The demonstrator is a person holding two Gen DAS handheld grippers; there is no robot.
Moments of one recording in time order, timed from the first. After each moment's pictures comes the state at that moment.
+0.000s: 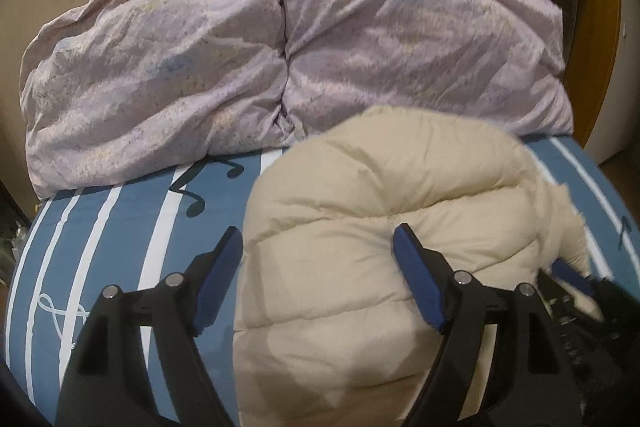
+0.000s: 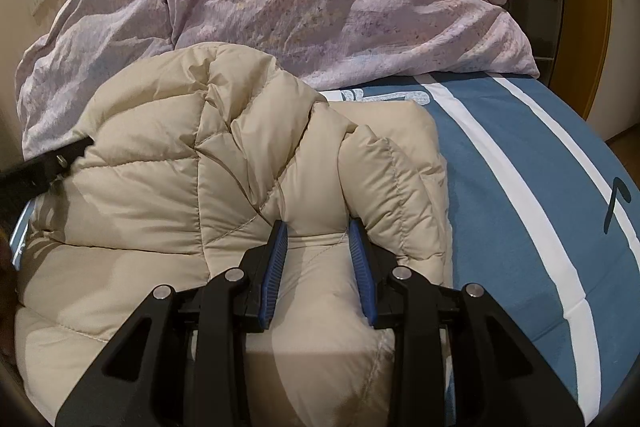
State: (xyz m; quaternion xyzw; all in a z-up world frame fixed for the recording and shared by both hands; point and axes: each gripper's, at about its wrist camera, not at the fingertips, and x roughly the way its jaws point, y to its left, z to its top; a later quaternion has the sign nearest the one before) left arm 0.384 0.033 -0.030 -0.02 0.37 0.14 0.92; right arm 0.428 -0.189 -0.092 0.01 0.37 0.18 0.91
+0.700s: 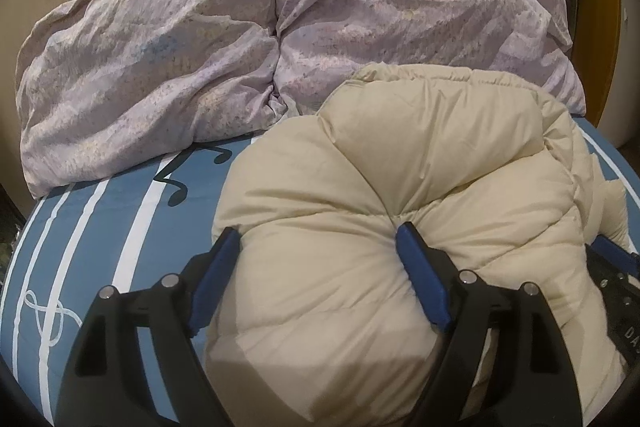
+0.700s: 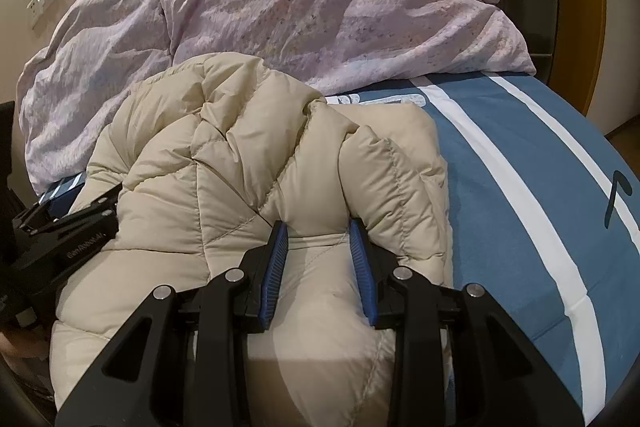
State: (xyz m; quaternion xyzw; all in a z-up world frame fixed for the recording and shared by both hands) left arm 0.395 0.027 -0.069 0.00 0.36 0.14 0.92; right arm 0.427 -0.194 -0.094 0.03 0.36 0.18 0.91
